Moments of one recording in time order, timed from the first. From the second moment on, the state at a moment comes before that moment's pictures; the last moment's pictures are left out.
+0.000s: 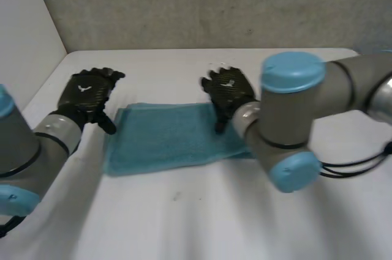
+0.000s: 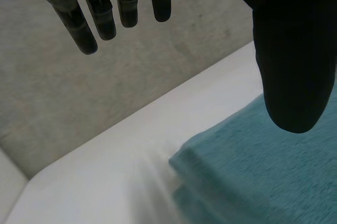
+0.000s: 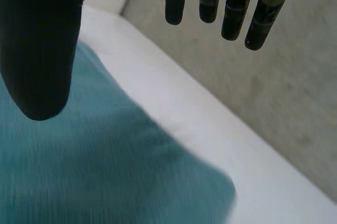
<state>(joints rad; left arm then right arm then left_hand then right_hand) 4.47 -1.87 -1.73 3.49 -1.39 3.37 2.23 -0.87 1.04 0.04 1.58 2.82 0.20 0.21 0.22 0.21 0.05 0.21 0.22 0.22 0.23 0.07</state>
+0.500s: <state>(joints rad) 4.36 -2.04 -1.57 3.44 -1.41 3.33 1.96 -0.90 1.45 -0.19 1.42 2.88 0.20 0.21 0.22 0.21 0.05 0.82 1.10 1.10 1.09 0.86</state>
